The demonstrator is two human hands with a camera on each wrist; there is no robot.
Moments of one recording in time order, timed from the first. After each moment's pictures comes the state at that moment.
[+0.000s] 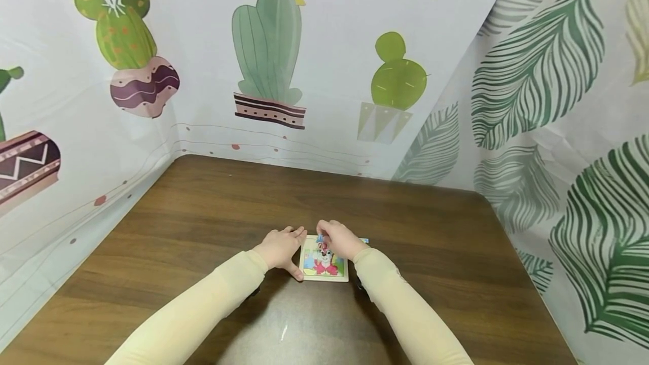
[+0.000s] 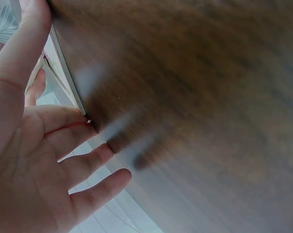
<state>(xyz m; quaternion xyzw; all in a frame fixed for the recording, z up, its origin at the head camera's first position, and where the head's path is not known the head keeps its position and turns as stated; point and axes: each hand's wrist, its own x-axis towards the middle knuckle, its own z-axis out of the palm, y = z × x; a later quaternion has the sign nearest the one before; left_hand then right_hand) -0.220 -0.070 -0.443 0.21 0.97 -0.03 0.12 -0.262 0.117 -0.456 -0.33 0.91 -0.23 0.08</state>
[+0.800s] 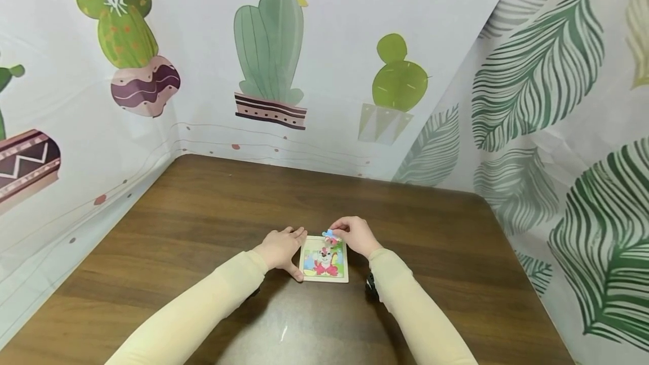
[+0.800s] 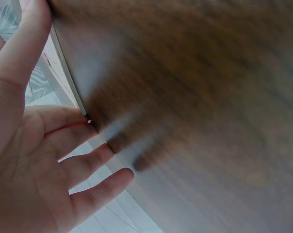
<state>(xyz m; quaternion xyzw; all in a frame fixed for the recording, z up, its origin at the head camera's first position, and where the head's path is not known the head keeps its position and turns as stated) -0.221 -0.072 -0.446 0.21 0.97 -0.03 0.12 -0.274 0.146 -0.460 -0.20 0.91 -0.36 0.06</state>
